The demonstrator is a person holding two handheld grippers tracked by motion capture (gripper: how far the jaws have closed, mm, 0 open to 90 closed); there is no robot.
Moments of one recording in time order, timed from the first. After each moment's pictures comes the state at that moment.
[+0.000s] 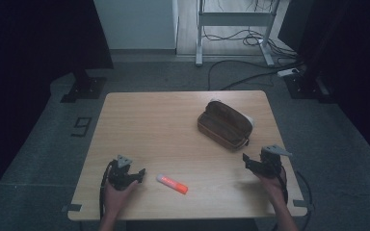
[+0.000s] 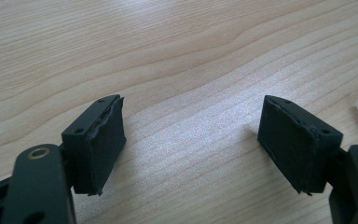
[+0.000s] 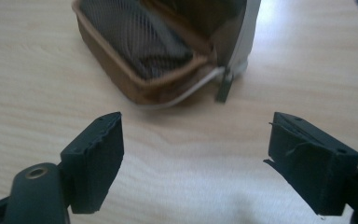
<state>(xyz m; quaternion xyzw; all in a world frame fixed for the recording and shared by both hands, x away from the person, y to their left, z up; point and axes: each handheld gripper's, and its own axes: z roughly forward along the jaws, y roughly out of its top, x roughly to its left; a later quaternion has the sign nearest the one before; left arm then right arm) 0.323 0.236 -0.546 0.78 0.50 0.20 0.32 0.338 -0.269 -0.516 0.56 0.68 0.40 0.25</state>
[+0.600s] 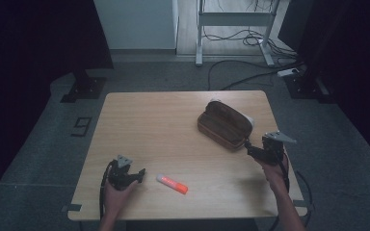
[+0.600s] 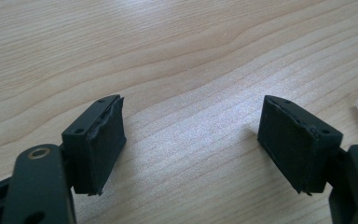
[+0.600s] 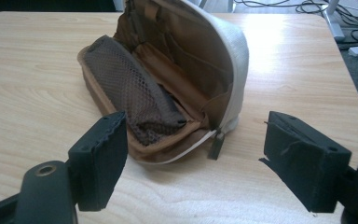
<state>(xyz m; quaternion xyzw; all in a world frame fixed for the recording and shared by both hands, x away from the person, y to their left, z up) 0.323 0.236 -0.546 0.78 0.50 0.20 0.32 0.363 -0.272 -0.482 0.55 0.67 0.43 0.27</state>
